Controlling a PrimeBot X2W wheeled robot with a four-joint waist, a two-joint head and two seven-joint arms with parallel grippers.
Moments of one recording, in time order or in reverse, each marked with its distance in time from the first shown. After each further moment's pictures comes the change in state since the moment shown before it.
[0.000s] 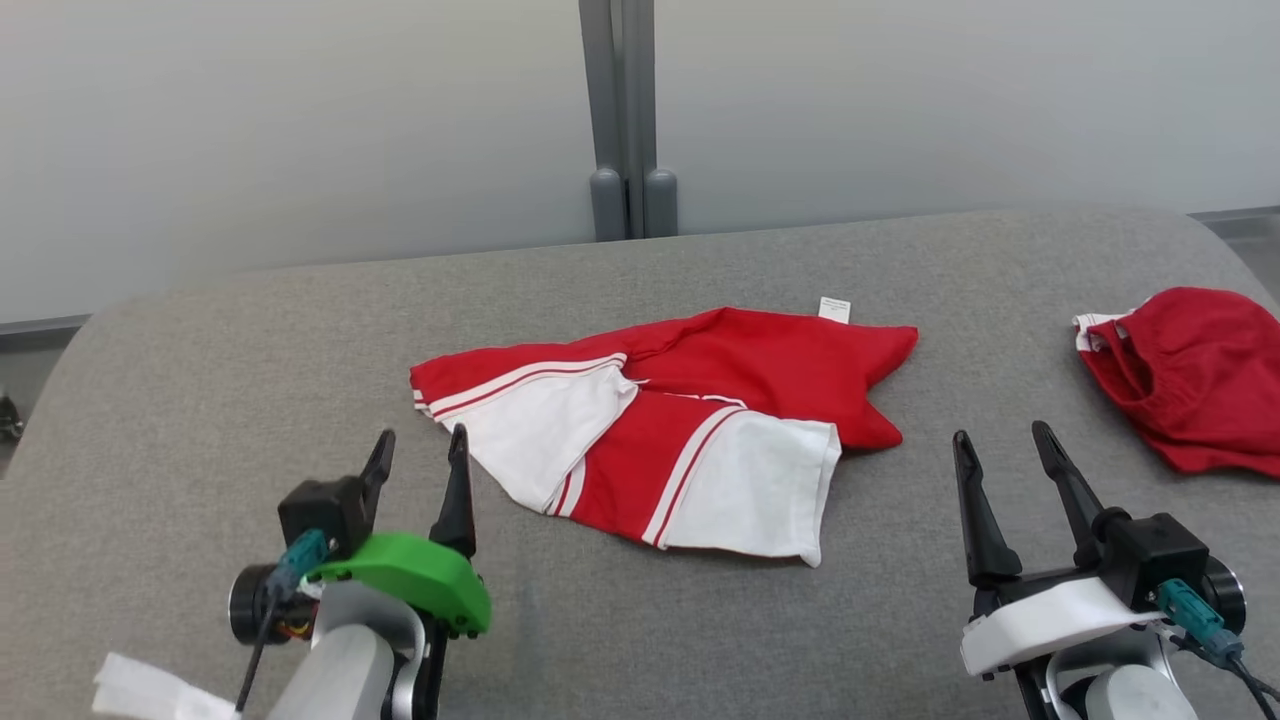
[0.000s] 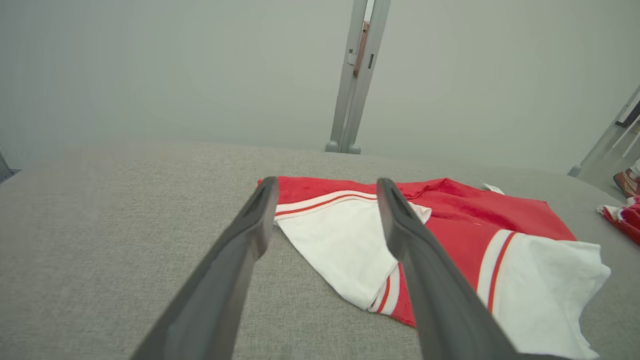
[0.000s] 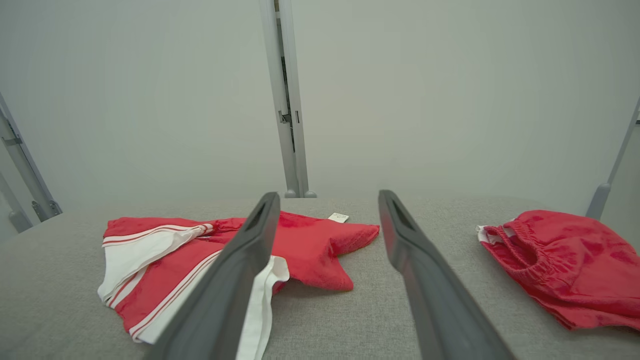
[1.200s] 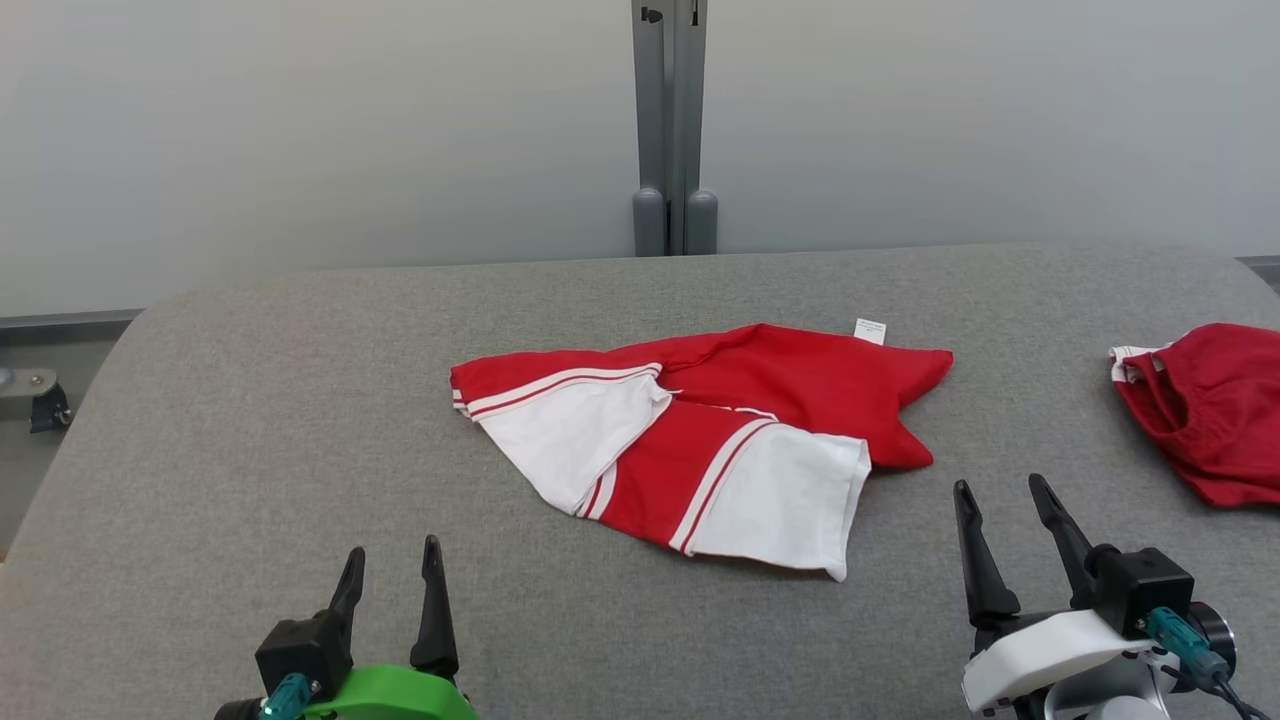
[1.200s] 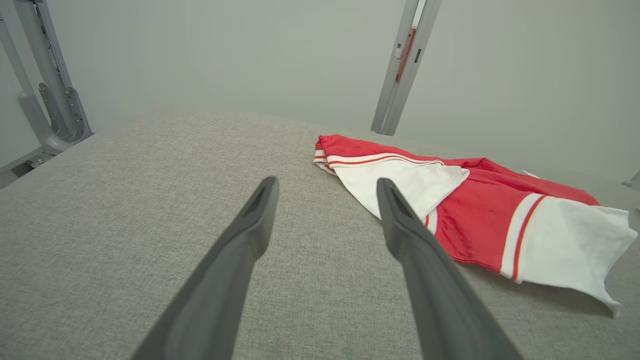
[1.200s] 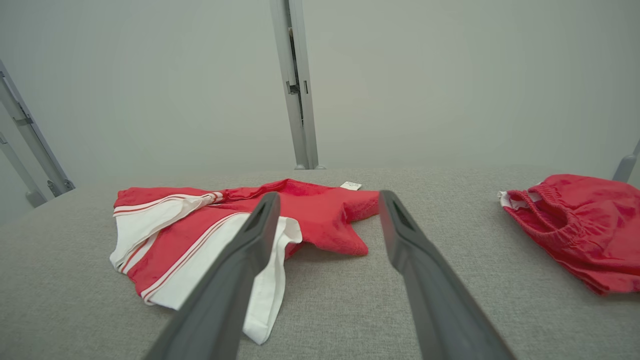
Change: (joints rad) left arm 0.333 -0.060 0.183 -0.245 0.168 0.016 0.000; right arm 0.019 0.000 -0.009 0.127 0.022 0.000 -0.029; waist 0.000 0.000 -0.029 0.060
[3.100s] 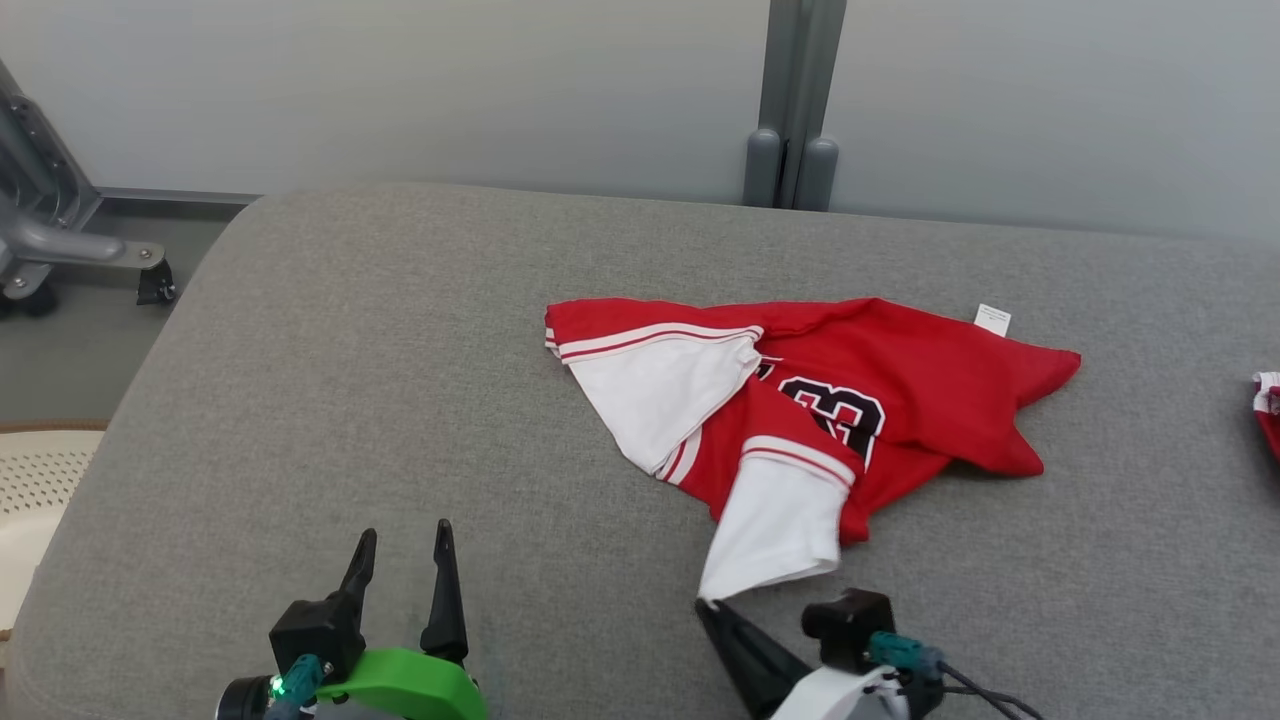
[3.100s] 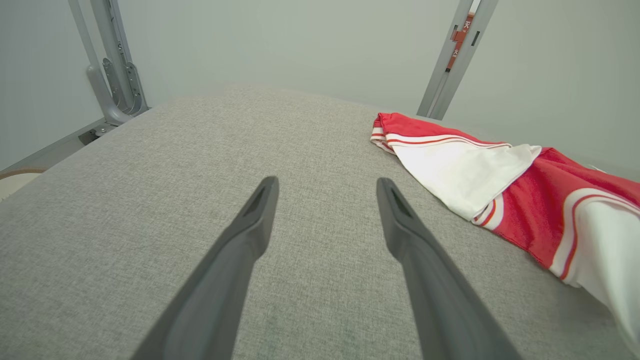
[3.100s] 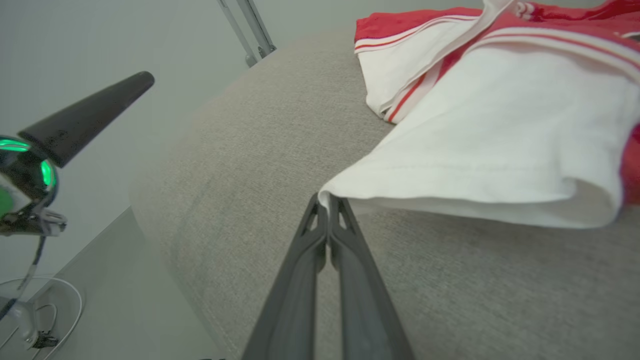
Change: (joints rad) left arm -0.035 -0.014 0.003 0.029 0.038 -0.018 0.000; right arm -0.186 0.001 0.617 0.331 0.360 0.000 0.008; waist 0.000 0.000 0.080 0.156
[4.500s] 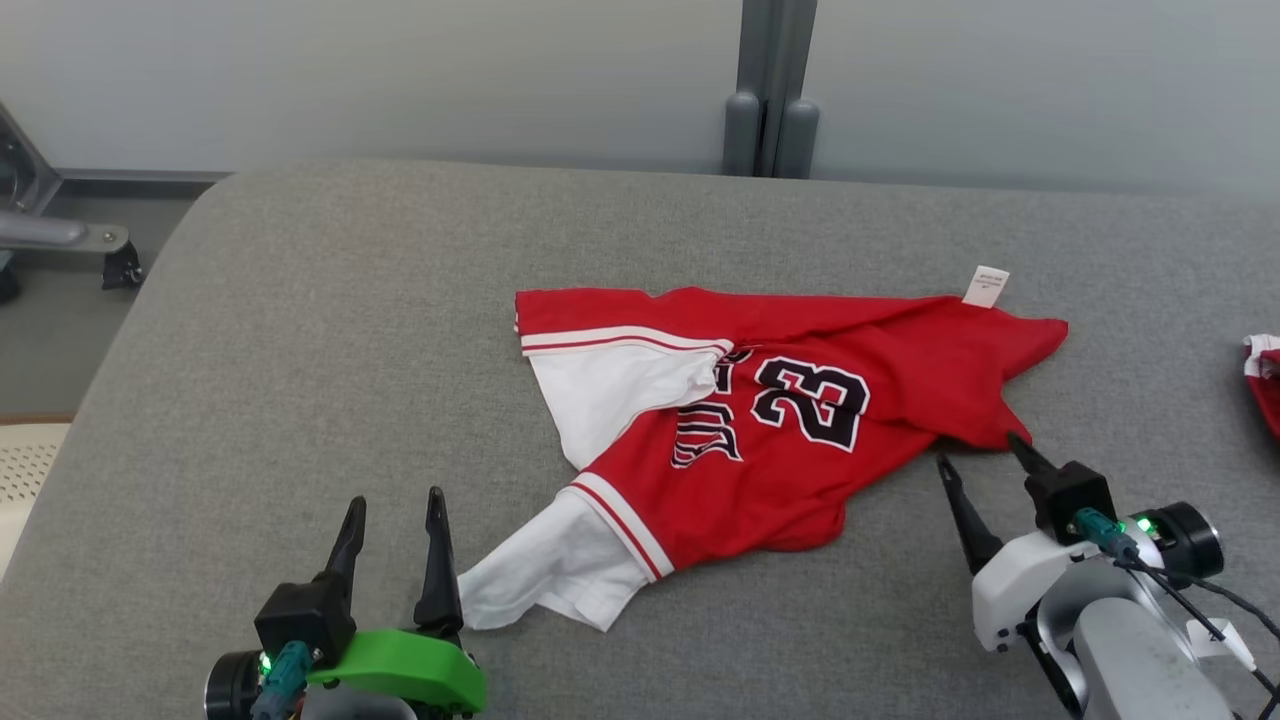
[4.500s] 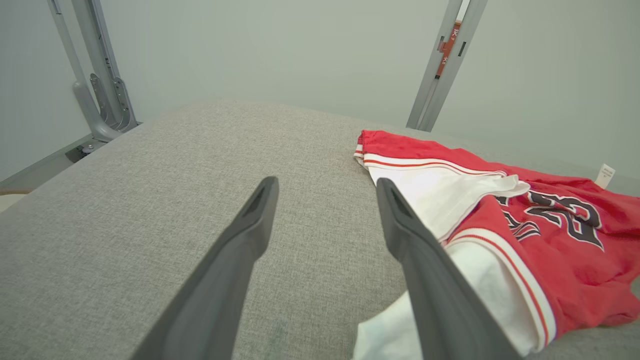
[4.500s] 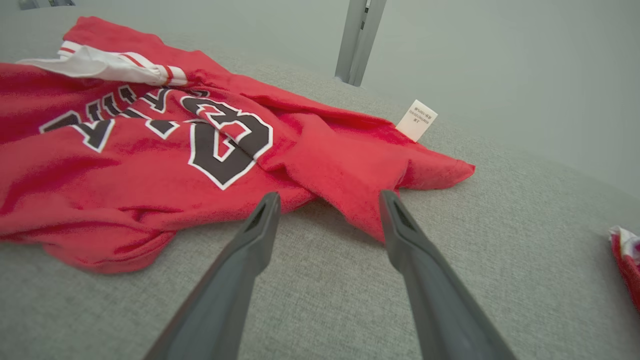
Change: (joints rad) left arm 0.006 -0.008 0.021 -0.084 0.020 0.010 0.000; right arm -0.102 -0.126 -0.488 0.079 -0.507 0.000 -0.009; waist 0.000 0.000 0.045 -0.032
